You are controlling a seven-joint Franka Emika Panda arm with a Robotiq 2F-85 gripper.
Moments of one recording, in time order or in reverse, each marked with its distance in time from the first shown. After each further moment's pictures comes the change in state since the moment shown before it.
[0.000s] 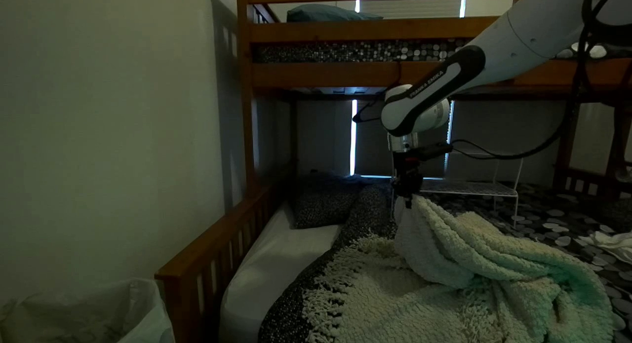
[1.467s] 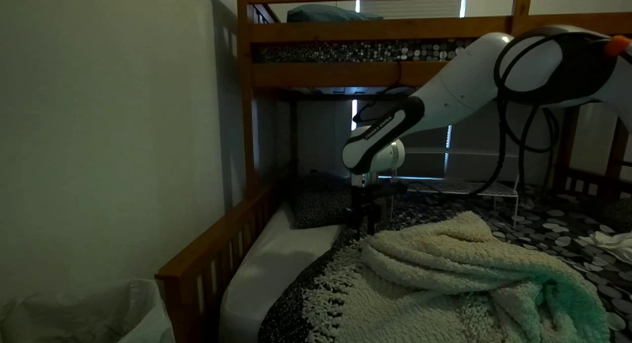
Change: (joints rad) arm 0.097 0.337 0.036 0.210 0.142 0.157 0.132
